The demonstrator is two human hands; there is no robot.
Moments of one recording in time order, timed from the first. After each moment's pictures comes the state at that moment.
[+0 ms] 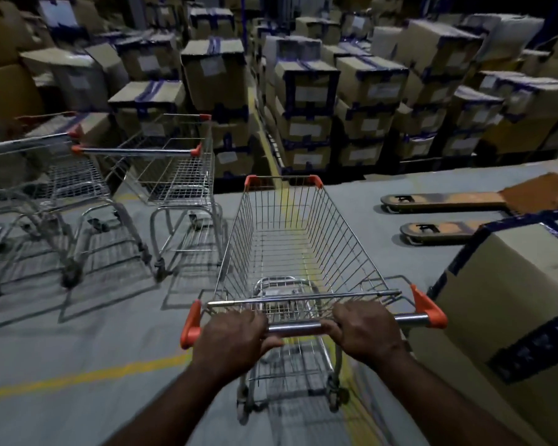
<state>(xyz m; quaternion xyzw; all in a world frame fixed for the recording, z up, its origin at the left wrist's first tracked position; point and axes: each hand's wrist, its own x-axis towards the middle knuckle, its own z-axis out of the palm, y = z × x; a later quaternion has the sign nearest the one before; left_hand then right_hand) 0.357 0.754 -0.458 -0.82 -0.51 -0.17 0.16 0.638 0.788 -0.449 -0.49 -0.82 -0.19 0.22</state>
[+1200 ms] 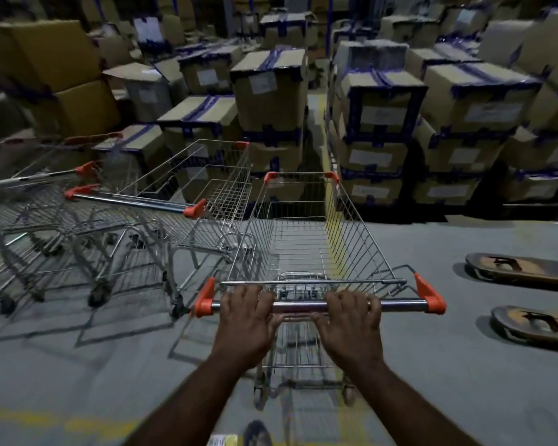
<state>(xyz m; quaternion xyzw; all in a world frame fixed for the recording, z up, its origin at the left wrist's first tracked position) 0.403 1.175 -0.456 -0.67 -0.73 -0.11 0.05 0.615 1.242 -0.472 -0.54 -0.82 -0.04 0.20</state>
